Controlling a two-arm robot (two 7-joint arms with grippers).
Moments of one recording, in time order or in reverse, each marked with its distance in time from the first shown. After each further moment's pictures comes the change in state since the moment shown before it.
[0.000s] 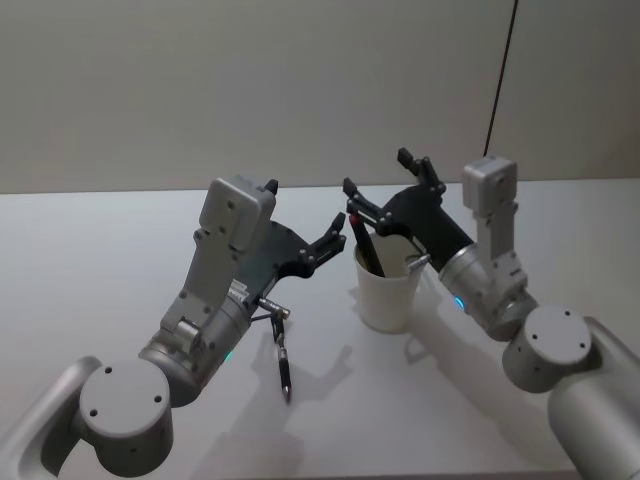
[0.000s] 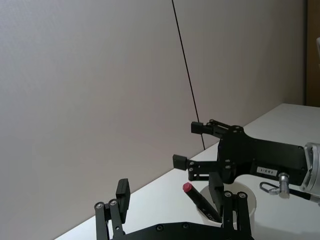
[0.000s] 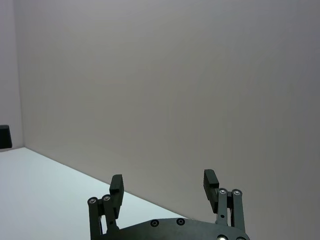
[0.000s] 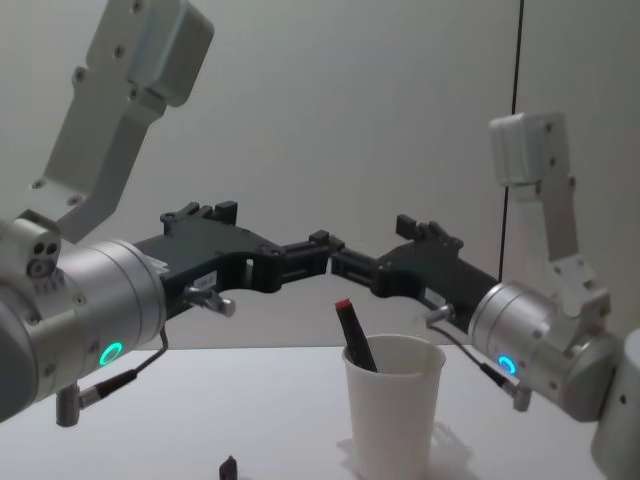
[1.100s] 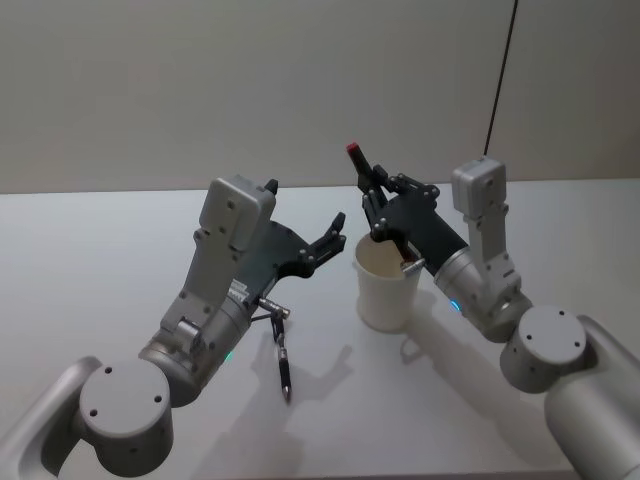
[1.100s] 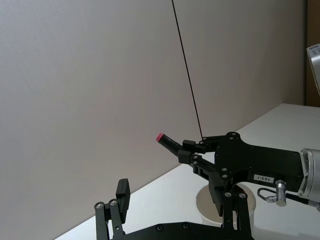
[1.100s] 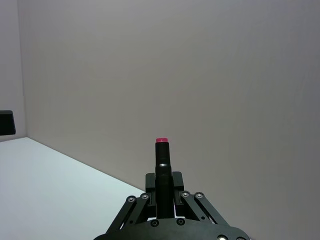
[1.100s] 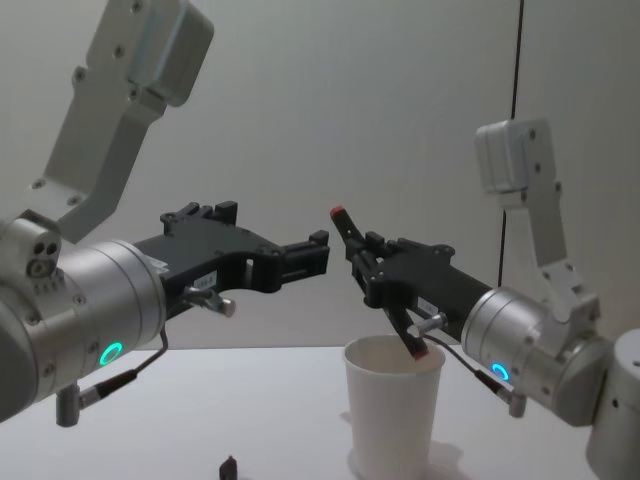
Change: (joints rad) left arm 0.000 0.000 0.000 0.000 0.000 0.000 0.000; right arm 0.004 -0.002 -0.008 0.007 -0.029 0.014 -0.008
